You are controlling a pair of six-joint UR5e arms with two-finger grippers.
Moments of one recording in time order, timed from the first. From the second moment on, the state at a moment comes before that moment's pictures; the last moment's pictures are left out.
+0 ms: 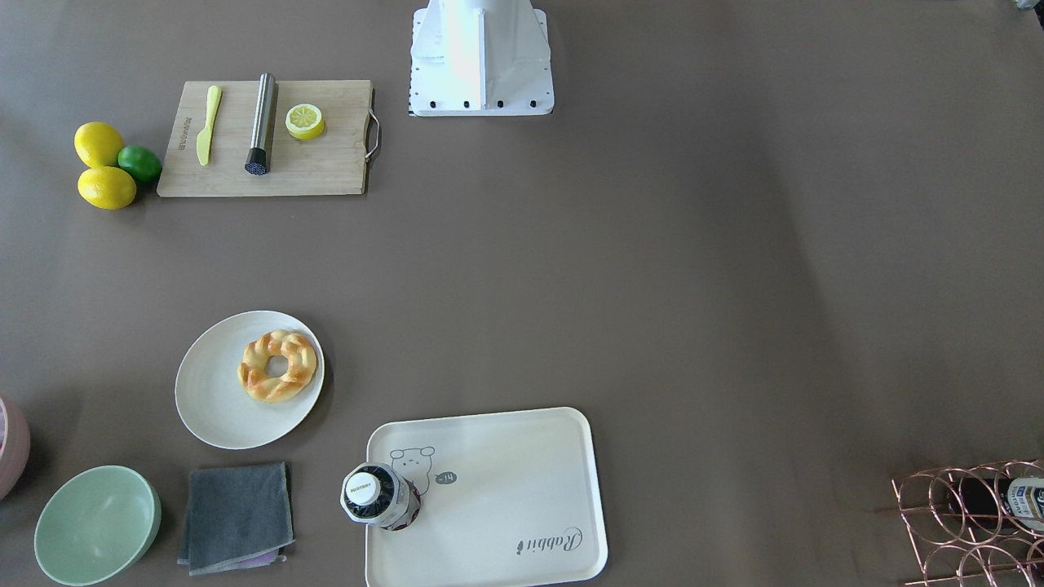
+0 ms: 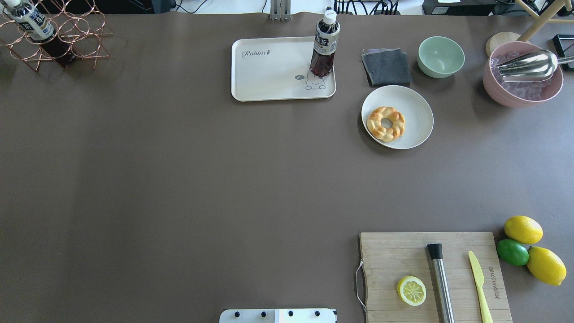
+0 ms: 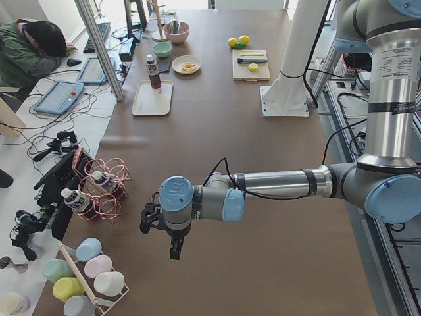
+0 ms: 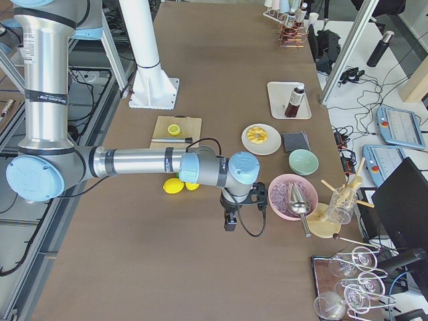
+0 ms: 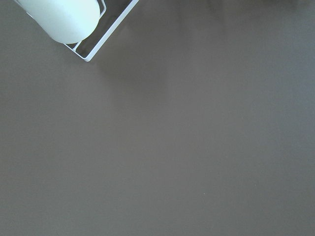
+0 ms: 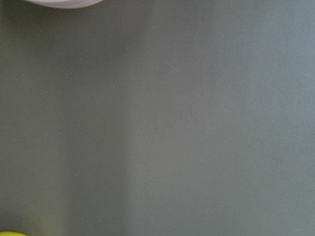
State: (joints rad) left arm -1.64 -1.54 -1.52 -1.73 -2.32 0.05; right arm 1.53 -1.64 1.71 -1.73 2.33 -0.12
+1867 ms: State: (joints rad) left arm -1.65 -1.55 -1.54 -1.79 -2.36 0.05; right arm 1.53 -1.65 1.73 -1.62 2.34 -0.12
